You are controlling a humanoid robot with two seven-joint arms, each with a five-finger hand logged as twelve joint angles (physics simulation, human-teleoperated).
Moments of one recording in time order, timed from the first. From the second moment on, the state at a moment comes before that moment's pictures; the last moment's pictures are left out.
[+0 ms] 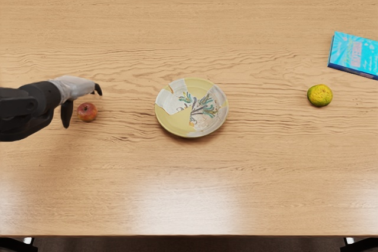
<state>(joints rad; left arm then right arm) -1.39 0.66 0.42 -1.42 1.20 0.06 0.43 -0.06 0.00 0.11 0.21 -0.23 0.02 -0.12</state>
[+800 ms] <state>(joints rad) -1.33 0.63 0.43 -1.41 1.15 0.23 0.39 -0.06 0.00 0.11 0.21 -0.23 0.02 -0.12</state>
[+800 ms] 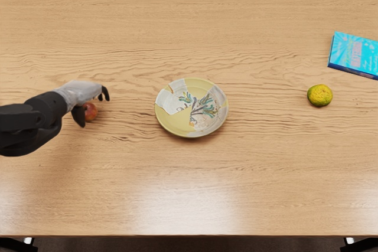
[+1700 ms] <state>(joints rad) -1.31 0.63 0.46 -1.41 1.15 0.29 0.39 -0.06 0.00 0.11 0.21 -0.23 0.02 -0.12</state>
